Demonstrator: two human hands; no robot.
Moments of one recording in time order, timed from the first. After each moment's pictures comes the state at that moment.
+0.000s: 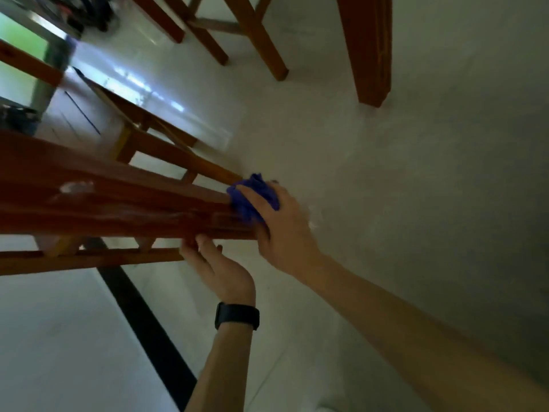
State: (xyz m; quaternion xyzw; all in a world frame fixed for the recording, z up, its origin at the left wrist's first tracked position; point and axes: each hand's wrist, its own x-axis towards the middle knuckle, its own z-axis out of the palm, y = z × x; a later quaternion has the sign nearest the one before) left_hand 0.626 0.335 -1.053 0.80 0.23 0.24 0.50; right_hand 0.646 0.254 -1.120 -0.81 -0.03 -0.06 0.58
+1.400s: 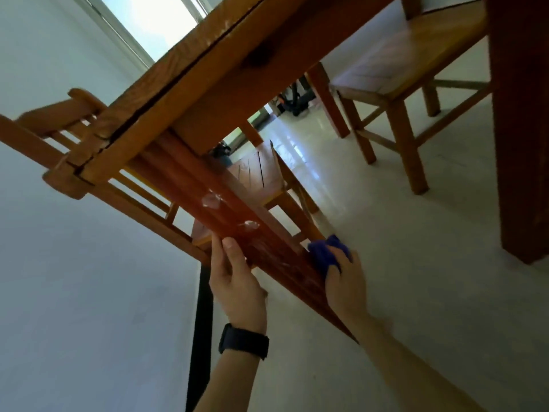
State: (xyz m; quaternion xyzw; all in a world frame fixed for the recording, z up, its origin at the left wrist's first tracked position) left_hand 0.648 0.328 -0.934 0.74 0.14 0.45 0.49; right_hand 0.711 0.257 -1.081 -0.68 -0.02 -0.01 0.73
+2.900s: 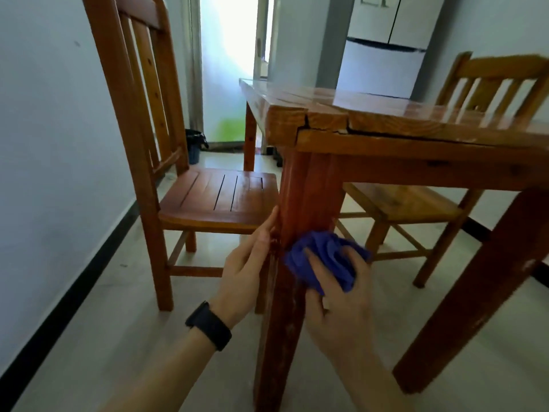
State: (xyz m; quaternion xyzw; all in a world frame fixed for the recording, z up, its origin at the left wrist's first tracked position) left_hand 0.653 0.398 -0.916 0.70 -0.08 0.26 0.67; right_hand 0.684 0.236 -0.939 -0.79 -0.32 -0.43 0.30
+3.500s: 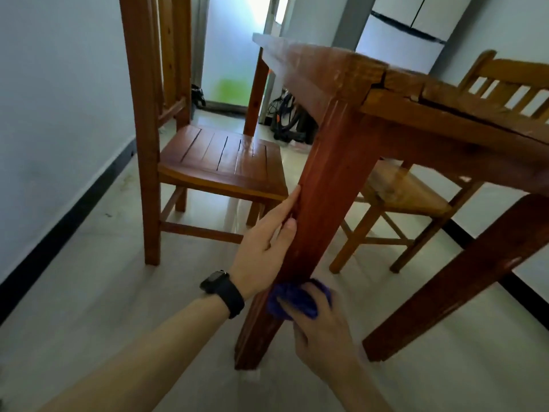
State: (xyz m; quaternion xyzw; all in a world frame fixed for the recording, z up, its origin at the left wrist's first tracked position) left_hand 0.651 0.396 -0.944 0.76 -0.08 0.27 0.59; right_hand 0.680 0.207 -1.038 -0.86 -0.43 -0.28 0.07
